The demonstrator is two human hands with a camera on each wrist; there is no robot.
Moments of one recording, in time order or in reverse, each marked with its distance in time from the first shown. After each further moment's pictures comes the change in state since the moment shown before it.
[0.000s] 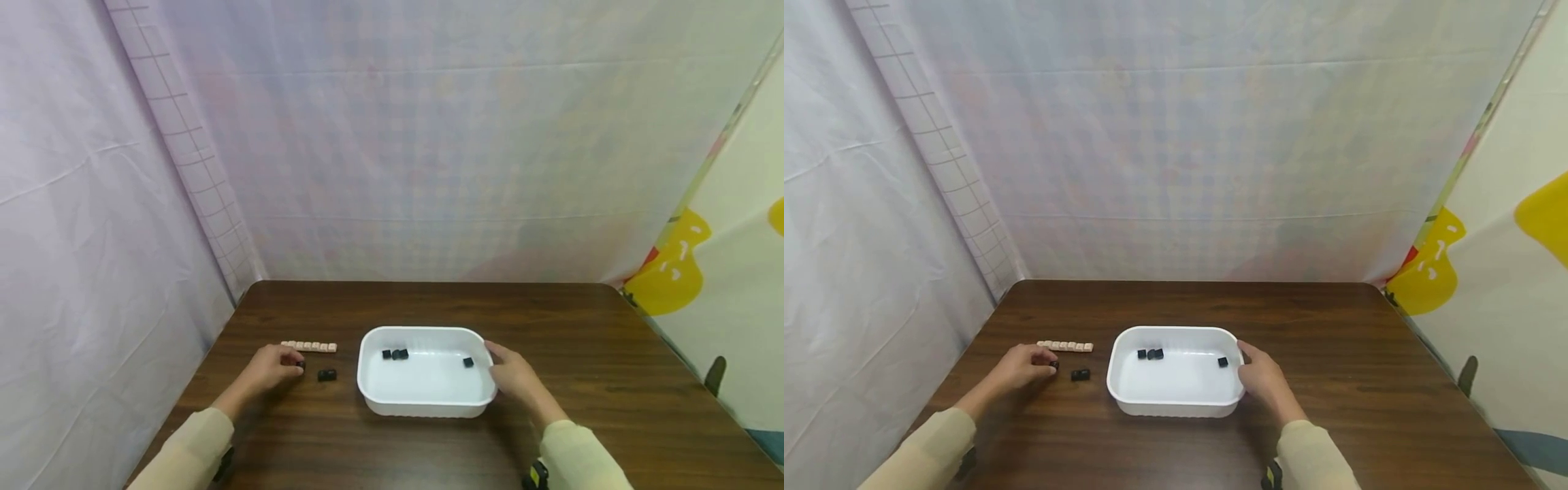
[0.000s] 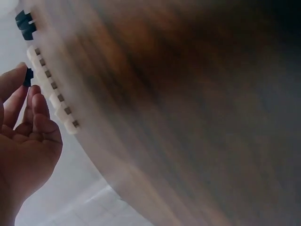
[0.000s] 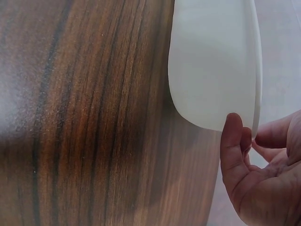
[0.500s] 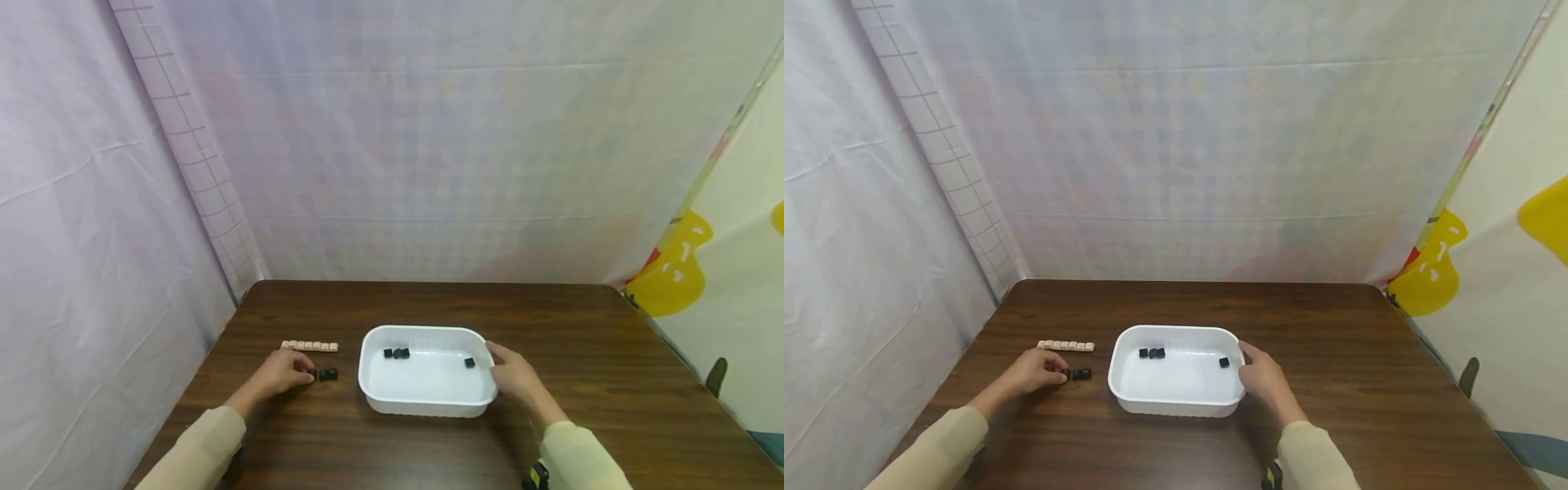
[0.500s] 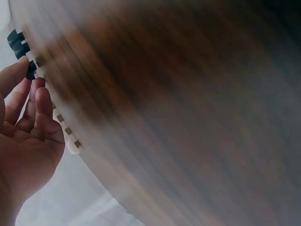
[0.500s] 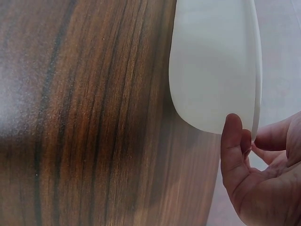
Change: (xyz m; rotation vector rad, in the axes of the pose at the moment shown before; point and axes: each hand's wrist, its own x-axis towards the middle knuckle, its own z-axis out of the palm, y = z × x) left_hand 0.008 0.008 0.019 0.003 -0.092 -0.025; right_hand -0.002 0.000 -0.003 -0.008 0.003 0.033
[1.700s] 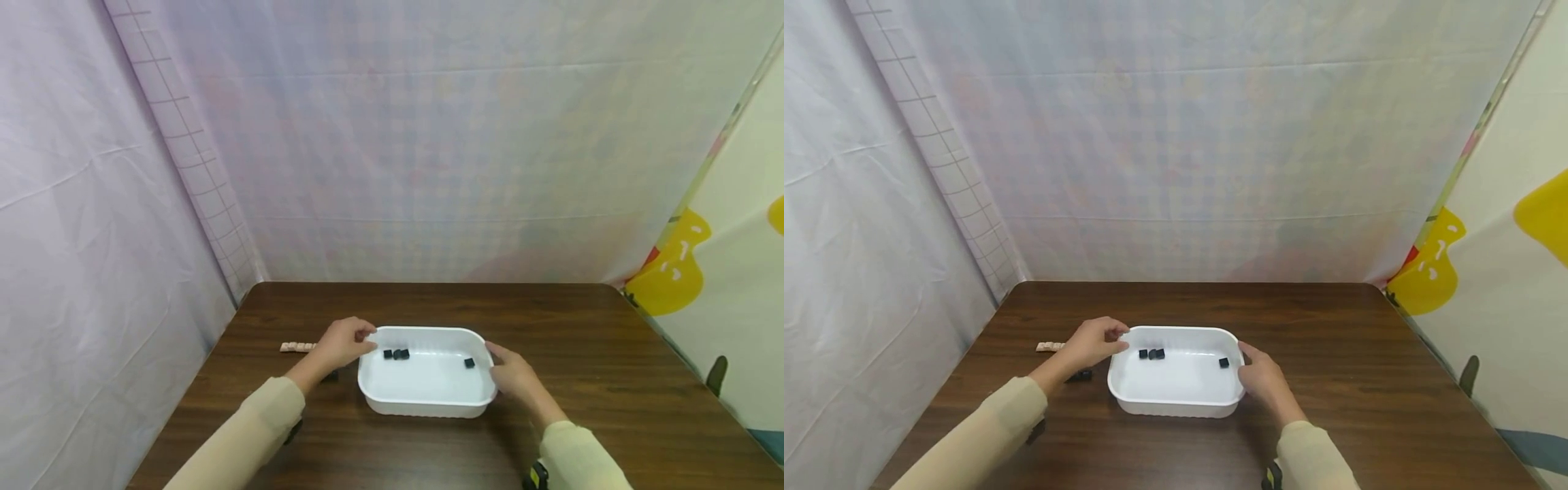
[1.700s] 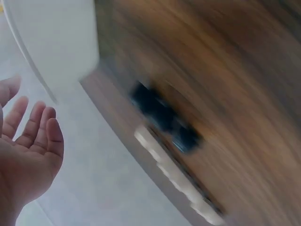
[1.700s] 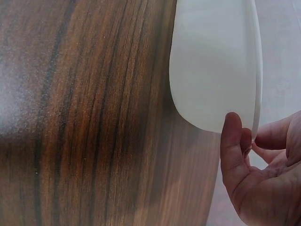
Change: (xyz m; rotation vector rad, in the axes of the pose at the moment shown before) left_hand 0.060 0.111 0.023 0.025 0.039 0.119; right_hand 0.002 0.003 0.000 0.001 0.001 -0.008
